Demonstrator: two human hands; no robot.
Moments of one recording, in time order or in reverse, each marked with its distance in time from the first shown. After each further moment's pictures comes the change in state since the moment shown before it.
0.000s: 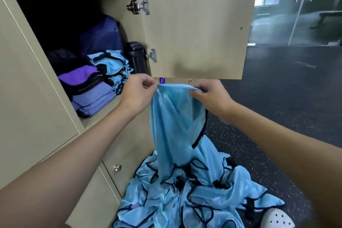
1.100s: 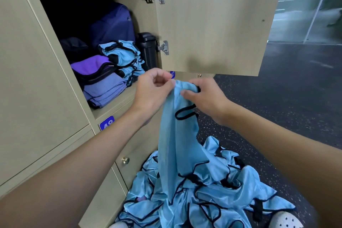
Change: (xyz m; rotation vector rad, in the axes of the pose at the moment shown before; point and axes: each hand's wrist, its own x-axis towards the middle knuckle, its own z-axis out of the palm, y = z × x) left_hand -0.027 0.006 0.000 -0.412 0.015 -0.079; right_hand 0.000 -0.018 0.046 0.128 -0.119 -0.023
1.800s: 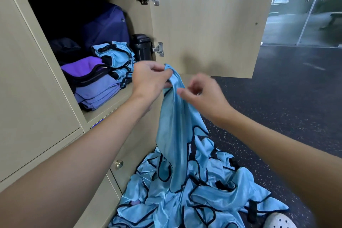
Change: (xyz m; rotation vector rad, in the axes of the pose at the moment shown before) left_hand 0.026 0.021 0.020 -0.066 0.115 -0.139; right_hand -0.002 0.009 -0.008 -0.147 0.203 -0.096
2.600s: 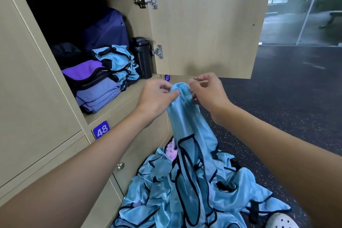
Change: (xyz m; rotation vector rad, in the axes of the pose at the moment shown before) left_hand -0.018 -0.024 -0.004 0.269 -0.228 0.028; right_hand 0.014 0.003 -0.003 0.302 0.085 0.337
